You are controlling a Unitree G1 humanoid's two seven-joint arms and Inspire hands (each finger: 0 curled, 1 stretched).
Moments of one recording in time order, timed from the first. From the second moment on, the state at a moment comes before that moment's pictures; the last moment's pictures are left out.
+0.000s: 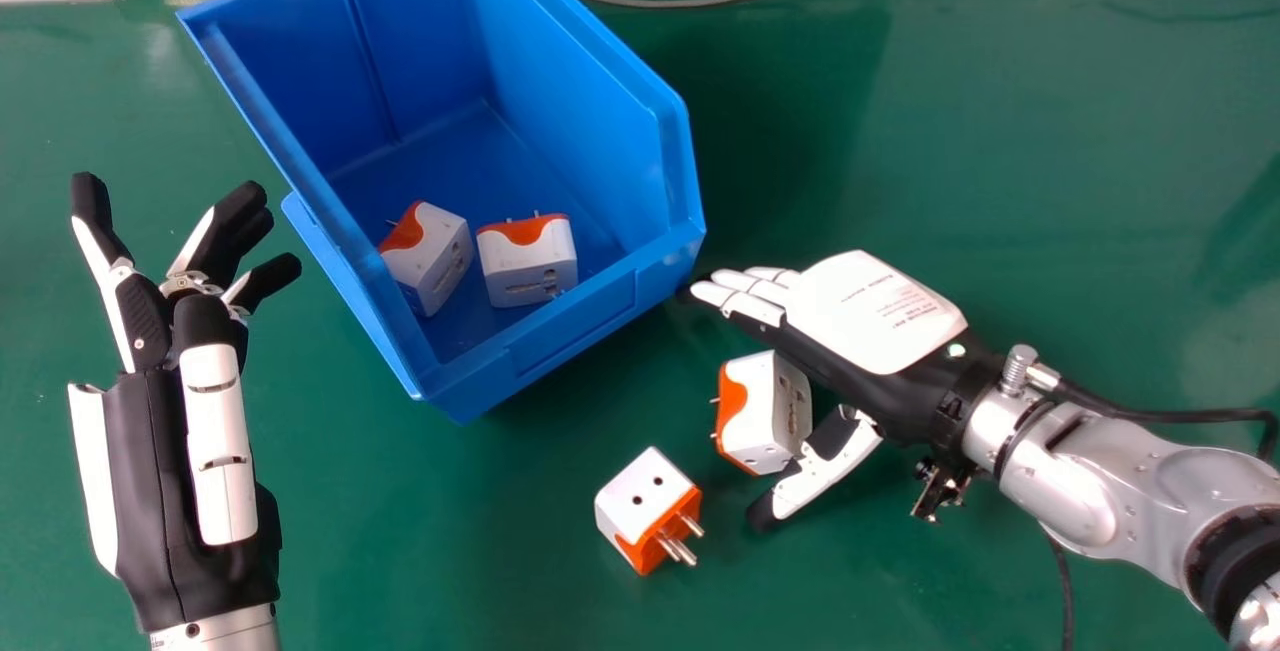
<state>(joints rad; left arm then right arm) 0.15 0.02 0.22 0.36 -0.15 -0.99 -0.07 -0.68 -0.45 0.63 1.11 -0.91 -0.72 -0.43</state>
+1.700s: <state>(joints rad) 0.15 0.02 0.22 0.36 -0.16 -0.99 -0.09 -0.69 -0.46 0.67 1.09 -0.95 -0.81 -0.60</state>
